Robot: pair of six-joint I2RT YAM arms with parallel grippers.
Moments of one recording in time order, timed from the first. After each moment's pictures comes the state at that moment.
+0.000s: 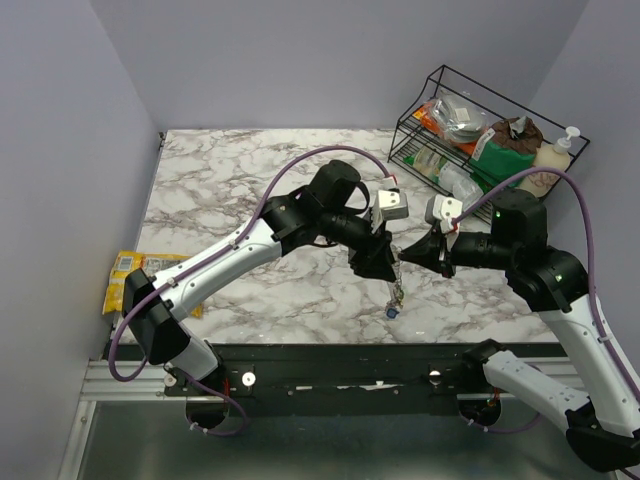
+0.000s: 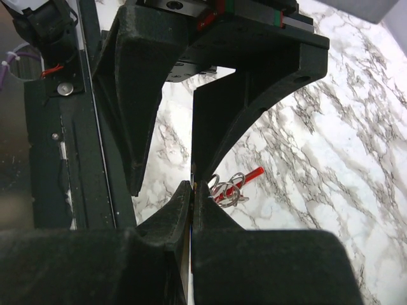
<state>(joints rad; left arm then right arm) -0.91 1.53 1.51 -0.54 0.84 0.04 0.46 0.85 1.18 -0.79 -0.73 -0.44</state>
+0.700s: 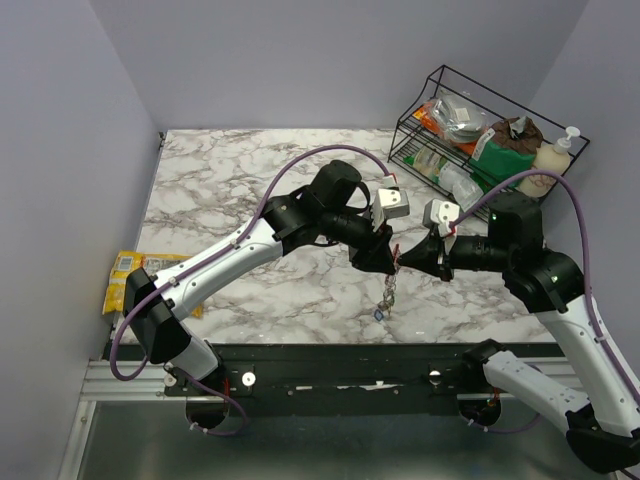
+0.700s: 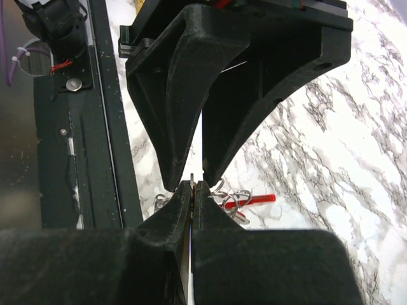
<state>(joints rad) -0.91 1.54 1.51 -0.54 0.77 0.03 0.46 0.84 1.14 -0.78 -0.76 -0.44</state>
